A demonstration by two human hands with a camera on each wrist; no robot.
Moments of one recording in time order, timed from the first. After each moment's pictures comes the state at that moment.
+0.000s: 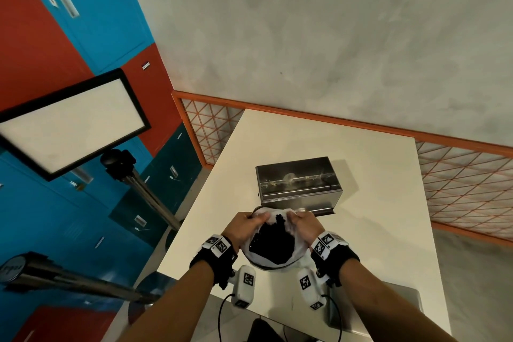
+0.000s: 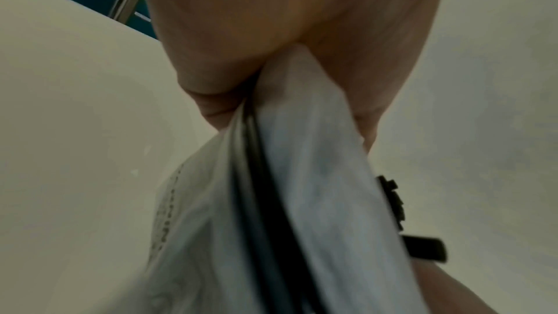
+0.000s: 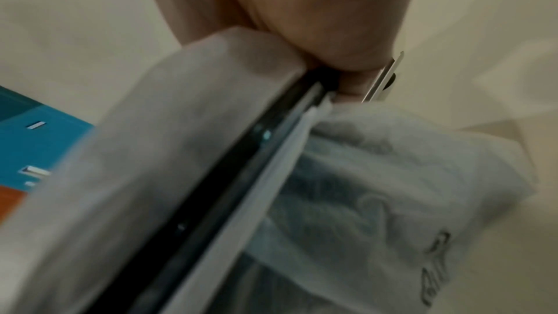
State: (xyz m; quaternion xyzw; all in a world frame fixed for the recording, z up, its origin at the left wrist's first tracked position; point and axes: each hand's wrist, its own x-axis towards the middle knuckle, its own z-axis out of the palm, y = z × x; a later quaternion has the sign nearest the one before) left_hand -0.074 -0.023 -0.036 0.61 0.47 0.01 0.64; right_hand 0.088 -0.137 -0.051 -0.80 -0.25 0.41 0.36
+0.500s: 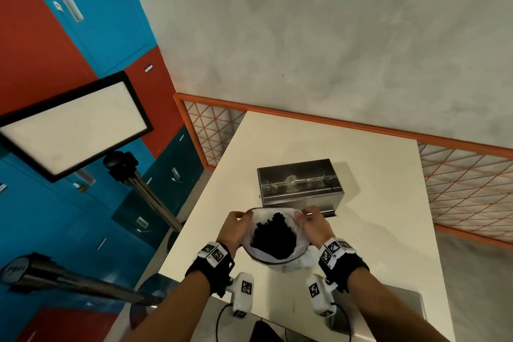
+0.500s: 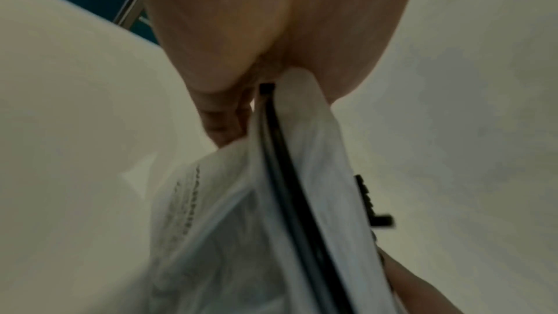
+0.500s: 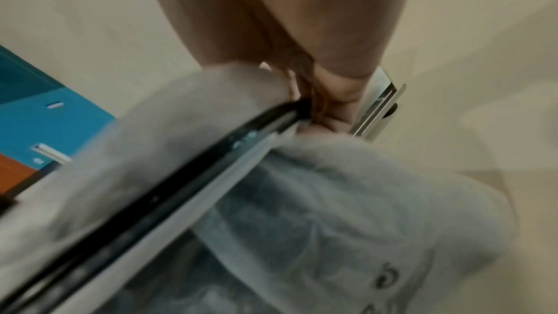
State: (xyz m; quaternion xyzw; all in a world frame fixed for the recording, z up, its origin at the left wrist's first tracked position) left_hand -0.087 -0.020 -0.034 0.53 0.58 0.10 0.61; right_hand 0.090 -0.157 -0.022 -0.83 -0.22 0.39 0.33
